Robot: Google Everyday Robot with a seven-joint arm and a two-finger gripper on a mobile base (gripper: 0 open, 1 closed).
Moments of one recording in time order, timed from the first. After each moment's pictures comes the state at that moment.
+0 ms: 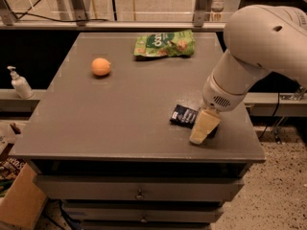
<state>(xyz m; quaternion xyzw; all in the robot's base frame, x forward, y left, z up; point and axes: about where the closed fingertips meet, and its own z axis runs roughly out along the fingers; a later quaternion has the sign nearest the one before) 0.499 -0.134 0.809 -0.56 0.82 0.04 0.12</state>
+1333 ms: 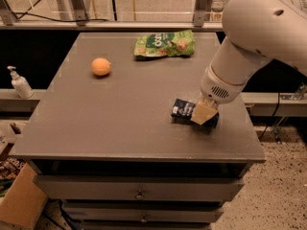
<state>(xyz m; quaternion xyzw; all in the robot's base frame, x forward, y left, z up) 0.500 -0.127 0.834 -0.55 0.83 0.04 0.12</state>
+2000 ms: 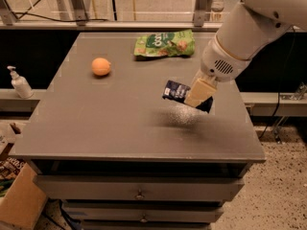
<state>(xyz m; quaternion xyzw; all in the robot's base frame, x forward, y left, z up) 0.510 -0.107 0.890 -0.55 0.81 0.09 0.17</state>
